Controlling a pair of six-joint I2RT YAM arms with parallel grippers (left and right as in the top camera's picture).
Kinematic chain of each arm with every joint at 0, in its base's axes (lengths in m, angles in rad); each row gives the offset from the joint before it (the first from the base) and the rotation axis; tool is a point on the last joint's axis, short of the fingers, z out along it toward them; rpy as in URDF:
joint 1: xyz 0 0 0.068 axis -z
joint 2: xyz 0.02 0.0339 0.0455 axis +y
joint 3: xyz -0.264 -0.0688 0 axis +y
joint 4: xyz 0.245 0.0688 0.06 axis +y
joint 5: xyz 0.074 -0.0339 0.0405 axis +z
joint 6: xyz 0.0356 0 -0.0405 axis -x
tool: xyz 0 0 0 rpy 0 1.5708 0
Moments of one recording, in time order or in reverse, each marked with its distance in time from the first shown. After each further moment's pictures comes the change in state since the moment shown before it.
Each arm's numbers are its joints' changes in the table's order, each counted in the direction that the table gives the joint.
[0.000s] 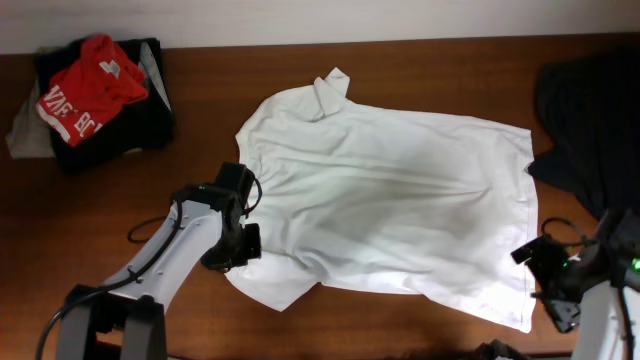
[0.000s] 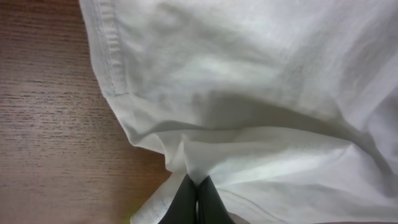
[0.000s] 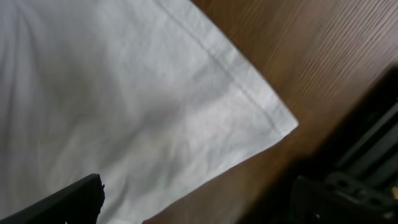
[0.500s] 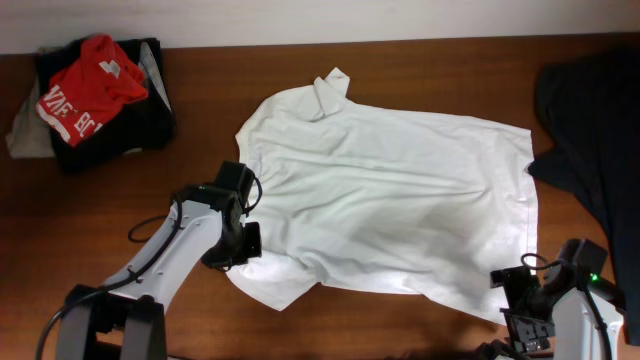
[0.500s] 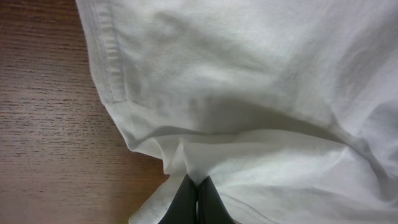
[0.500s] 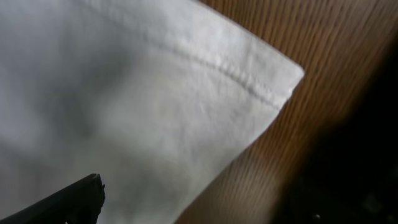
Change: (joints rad) left arm 0.000 0.000 0.000 -0.015 0.000 0.000; right arm 0.005 0.041 0.315 -0.189 -0.003 -0.312
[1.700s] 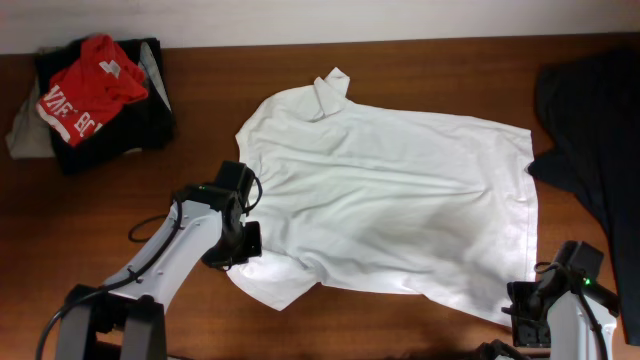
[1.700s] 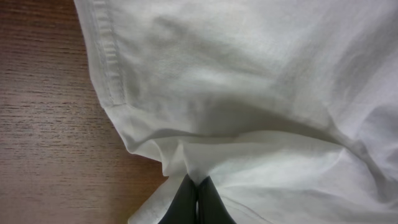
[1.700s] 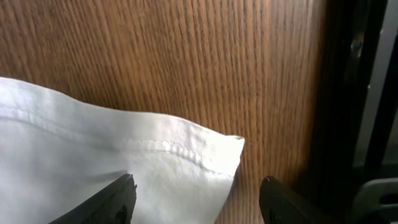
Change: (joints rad) left arm 0.000 0.000 0.000 -0.007 0.000 0.000; right arm 0.000 0.000 0.056 -0.116 -0.203 -0.215
